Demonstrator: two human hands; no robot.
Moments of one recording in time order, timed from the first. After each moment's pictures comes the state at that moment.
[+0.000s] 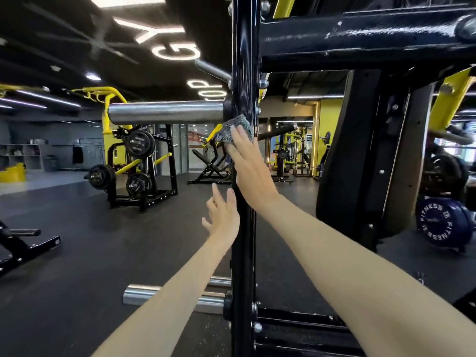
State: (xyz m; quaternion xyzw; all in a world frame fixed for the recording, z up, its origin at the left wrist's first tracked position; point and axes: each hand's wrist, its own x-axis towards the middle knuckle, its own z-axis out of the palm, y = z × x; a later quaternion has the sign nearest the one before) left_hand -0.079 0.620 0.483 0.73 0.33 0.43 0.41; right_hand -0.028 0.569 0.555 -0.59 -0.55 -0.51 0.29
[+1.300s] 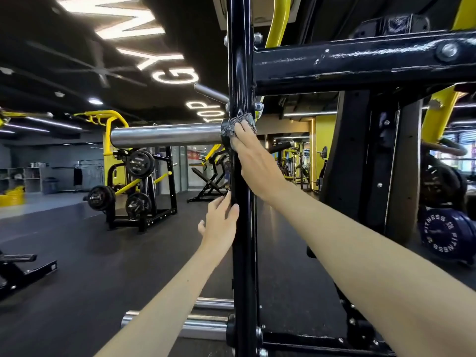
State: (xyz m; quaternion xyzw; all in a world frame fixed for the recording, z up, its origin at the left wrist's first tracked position) left_hand -0.112 0.616 0.510 0.79 0.21 0.45 0.36; right_hand -0.020 0.557 0.610 -0.63 -0.52 -0.55 0.18
